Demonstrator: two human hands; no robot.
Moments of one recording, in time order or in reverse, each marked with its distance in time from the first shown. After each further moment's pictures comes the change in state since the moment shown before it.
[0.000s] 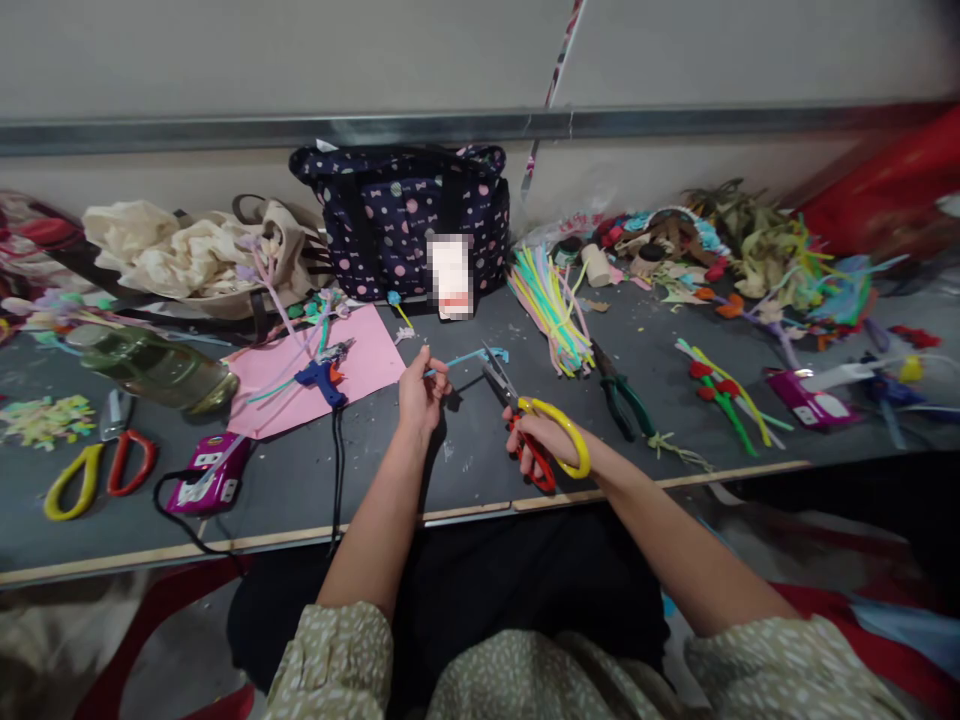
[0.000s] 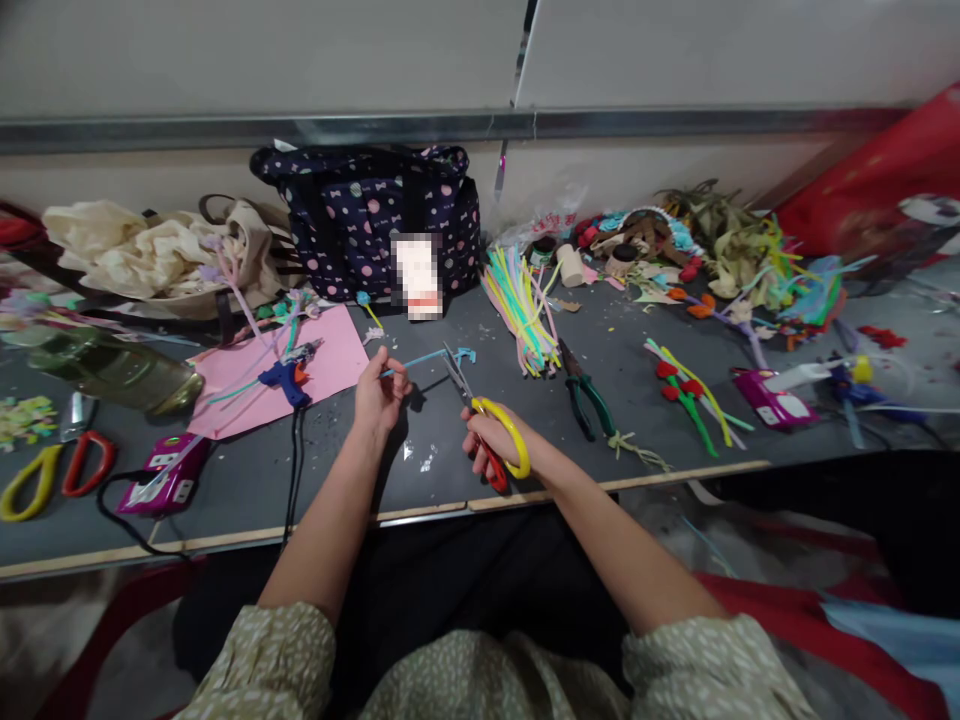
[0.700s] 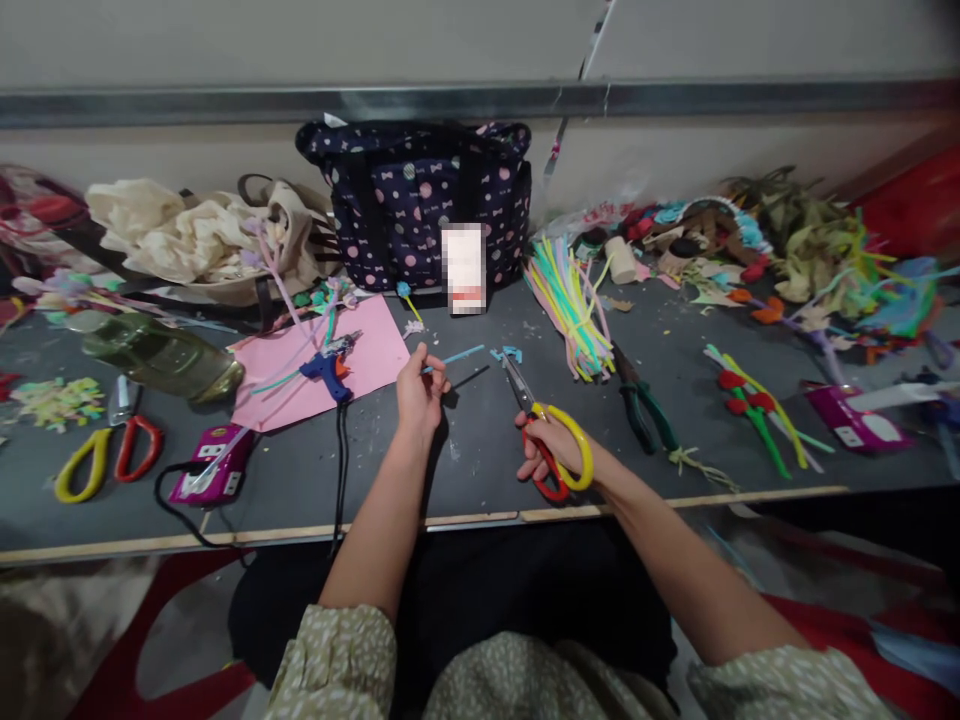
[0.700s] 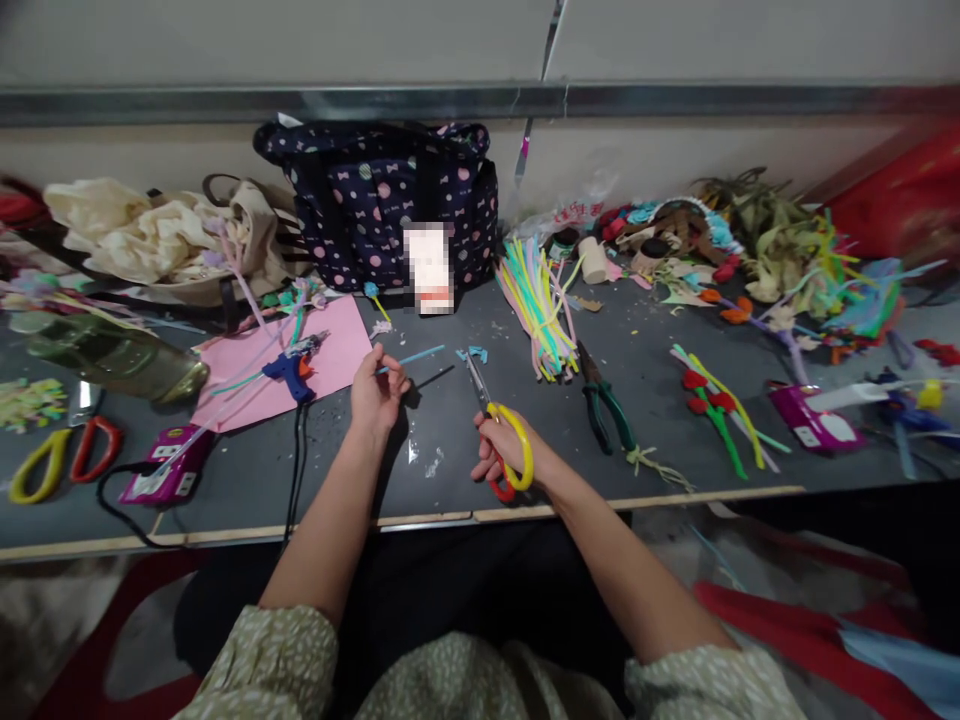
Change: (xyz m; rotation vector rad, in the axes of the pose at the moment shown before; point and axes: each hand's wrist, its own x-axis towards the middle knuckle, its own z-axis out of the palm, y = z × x) left_hand 0.006 0.004 -0.007 -0.055 0.125 0.001; right_hand 0.022 0.020 -0.005 0.080 0.032 0.043
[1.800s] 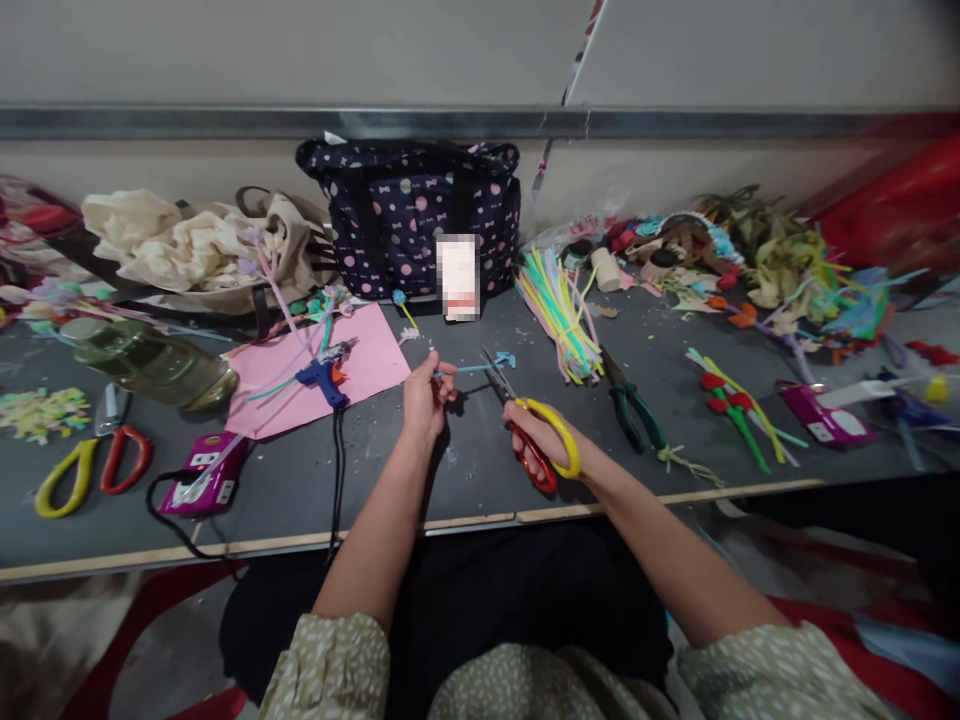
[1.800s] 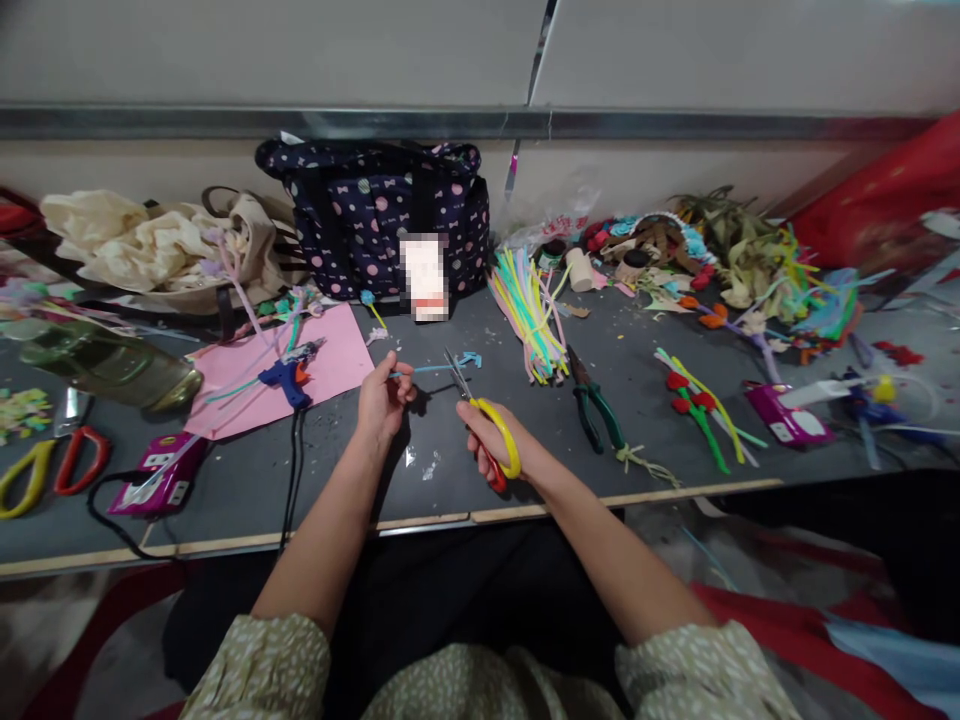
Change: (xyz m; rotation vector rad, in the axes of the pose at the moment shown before) left_hand -0.003 -0.010 0.003 0.077 -0.084 -0.013; right_hand -0.003 -0.008 0.007 -0.088 0.017 -0.128
